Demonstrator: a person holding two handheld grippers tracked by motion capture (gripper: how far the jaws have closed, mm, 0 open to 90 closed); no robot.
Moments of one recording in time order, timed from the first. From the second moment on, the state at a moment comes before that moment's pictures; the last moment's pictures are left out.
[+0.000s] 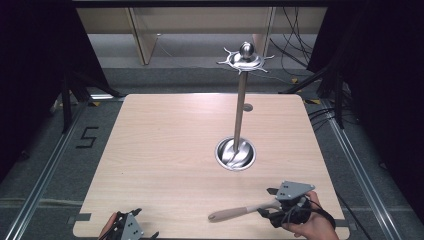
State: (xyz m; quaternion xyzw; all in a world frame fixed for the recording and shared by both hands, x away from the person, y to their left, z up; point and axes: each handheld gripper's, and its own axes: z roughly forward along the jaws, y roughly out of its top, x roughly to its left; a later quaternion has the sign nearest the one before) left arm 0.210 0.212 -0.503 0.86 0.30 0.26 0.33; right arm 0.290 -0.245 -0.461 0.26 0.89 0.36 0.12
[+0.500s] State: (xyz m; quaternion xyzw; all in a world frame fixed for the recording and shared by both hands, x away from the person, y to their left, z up) left arm 0.209 0.215 -0.500 0.87 0.28 0.26 0.31; right arm 0.305 -0.204 -0.469 0.19 0.94 0.28 0.07
